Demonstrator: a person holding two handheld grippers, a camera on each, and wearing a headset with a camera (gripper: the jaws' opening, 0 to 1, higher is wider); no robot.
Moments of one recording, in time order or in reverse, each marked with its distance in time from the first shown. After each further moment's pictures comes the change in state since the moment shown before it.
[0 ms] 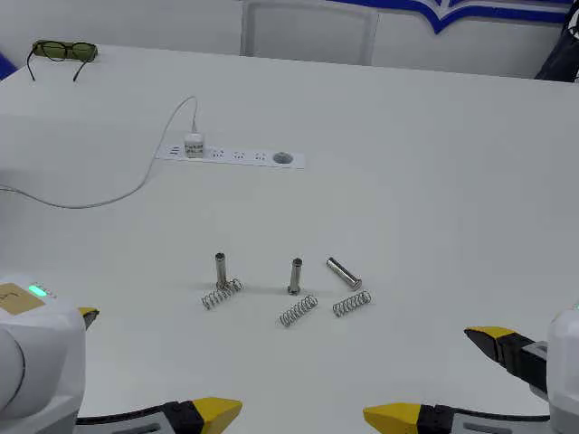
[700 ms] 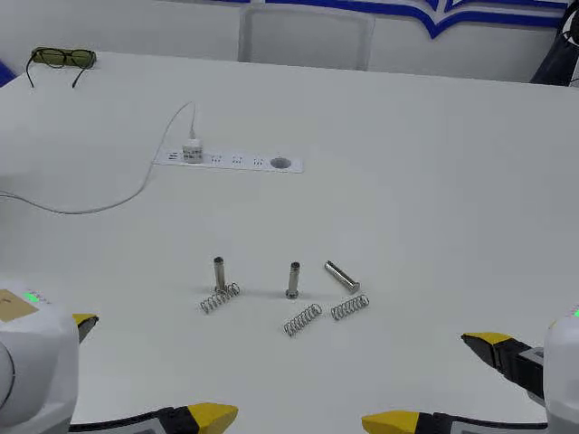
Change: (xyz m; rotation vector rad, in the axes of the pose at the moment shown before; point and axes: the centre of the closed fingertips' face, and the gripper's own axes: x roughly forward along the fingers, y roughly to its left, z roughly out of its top) left arm -0.003 -0.002 0.000 0.003 0.001 -0.011; right arm -0.003 0.002 -0.002 -0.007 0.002 -0.001
